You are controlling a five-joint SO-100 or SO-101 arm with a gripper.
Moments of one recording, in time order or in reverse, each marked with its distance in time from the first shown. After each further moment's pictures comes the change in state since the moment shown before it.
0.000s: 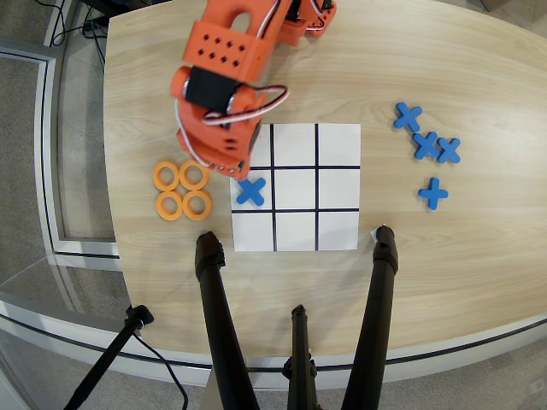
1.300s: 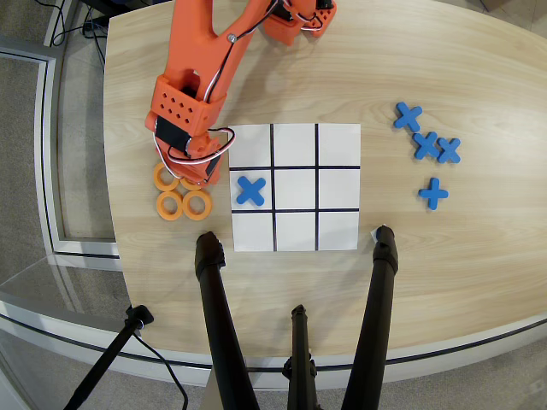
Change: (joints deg) arm 7.9 -22.9 -8.4 -9.7 -4.4
